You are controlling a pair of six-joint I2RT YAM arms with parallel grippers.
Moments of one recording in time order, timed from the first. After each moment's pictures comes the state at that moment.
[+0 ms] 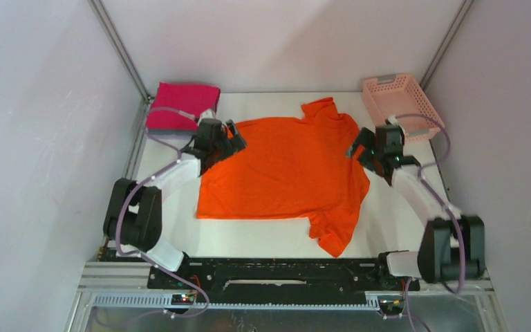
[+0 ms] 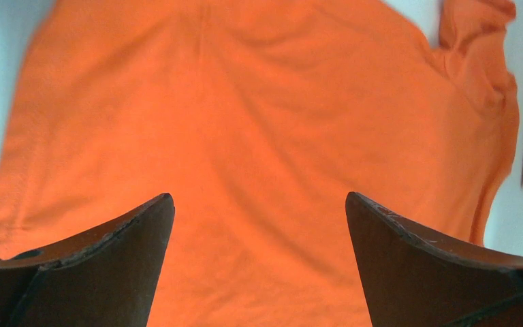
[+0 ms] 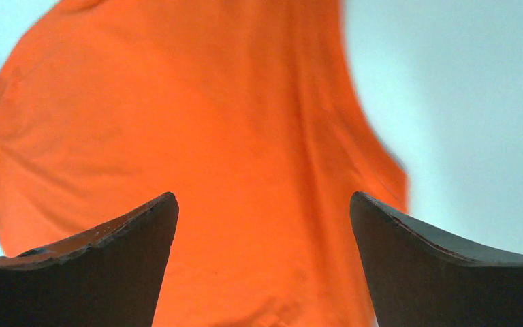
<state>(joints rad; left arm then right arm) -0.30 1.61 1.05 -0.11 -0.07 -0.71 0.10 1.41 0.93 -0.28 0.00 0.62</state>
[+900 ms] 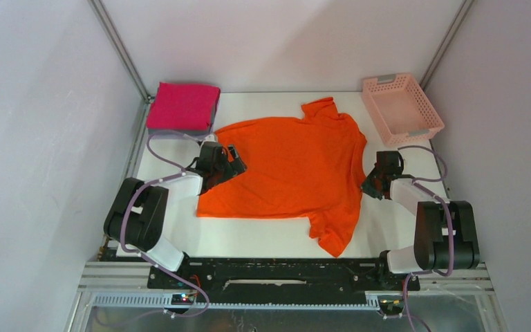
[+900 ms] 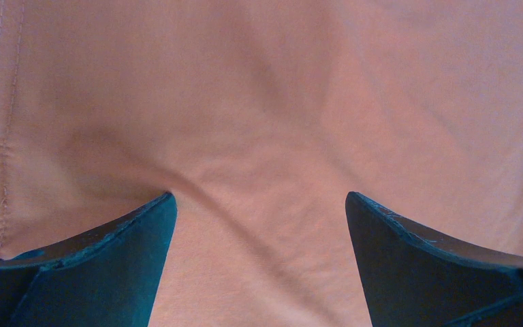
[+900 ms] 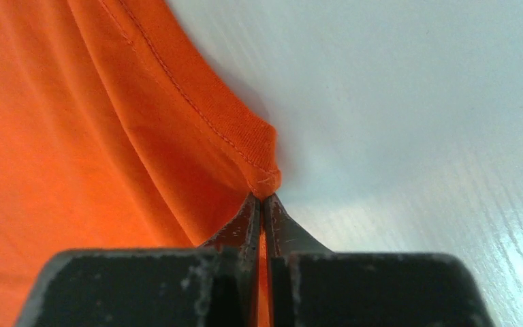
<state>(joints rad) -0.33 1.58 0.72 0.09 -0.03 -0.71 0.01 1.42 0.61 -0.20 0.03 0.69</state>
